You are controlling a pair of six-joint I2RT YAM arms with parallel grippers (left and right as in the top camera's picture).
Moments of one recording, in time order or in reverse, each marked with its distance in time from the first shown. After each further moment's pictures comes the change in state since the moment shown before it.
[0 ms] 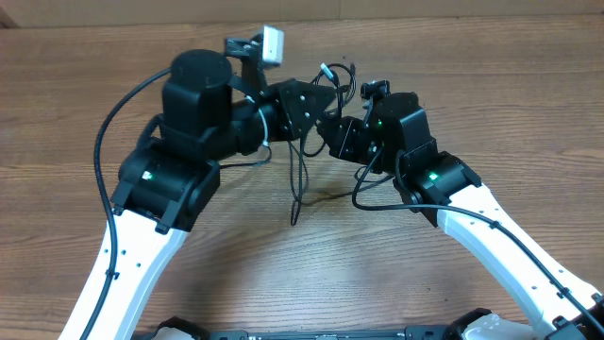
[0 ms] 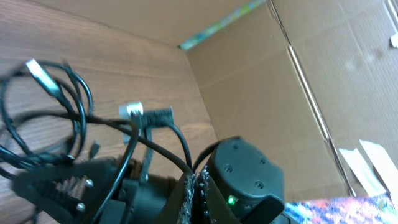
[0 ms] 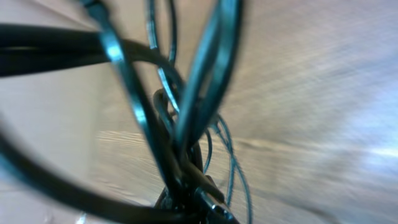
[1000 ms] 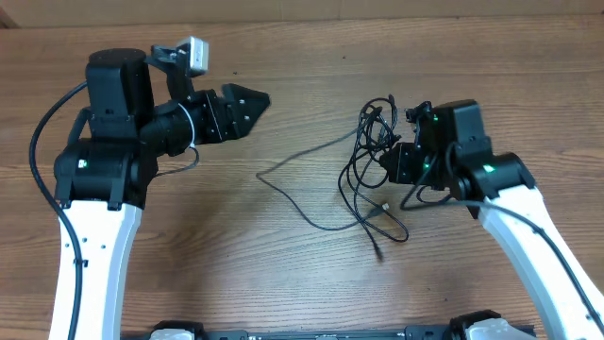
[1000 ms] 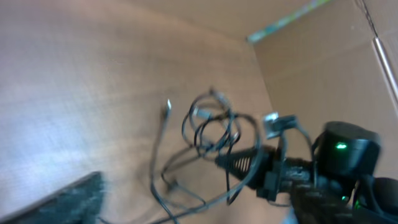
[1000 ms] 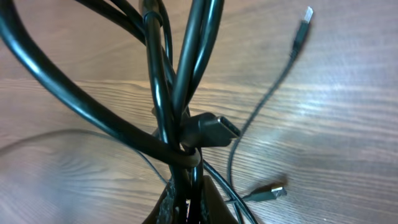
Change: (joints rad) left arm 0.343 0.016 0.000 -0.354 0.156 0.384; right arm -0.263 -0.113 -0.005 -0.463 -0.094 -0.476
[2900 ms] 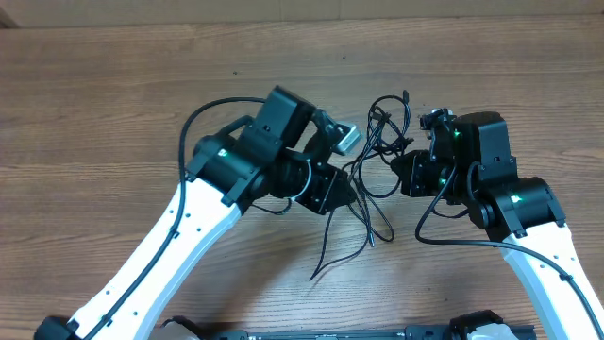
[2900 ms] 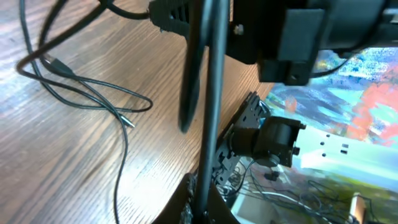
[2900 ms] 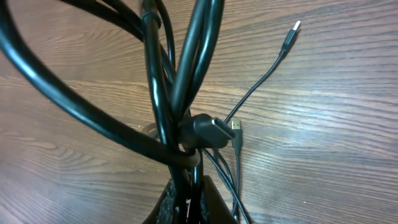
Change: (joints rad) left arm -0.528 0.143 0.000 -0.194 -0.050 0.217; right arm 0.000 -0.144 0.000 -0.082 0.049 -0.037
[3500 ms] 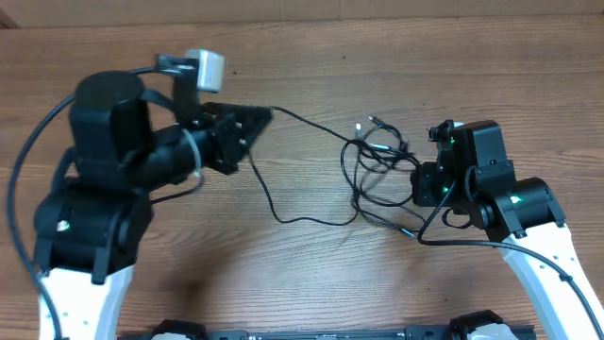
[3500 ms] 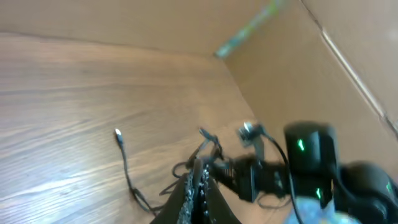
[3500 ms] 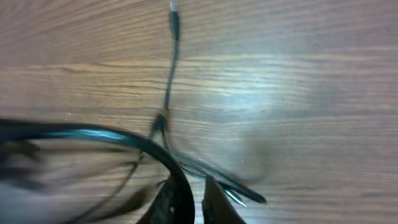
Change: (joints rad) left arm 0.470 -0.313 0.061 0.207 0.000 -0.230; right arm 0.002 0.000 0.000 -0.160 0.217 -0.002
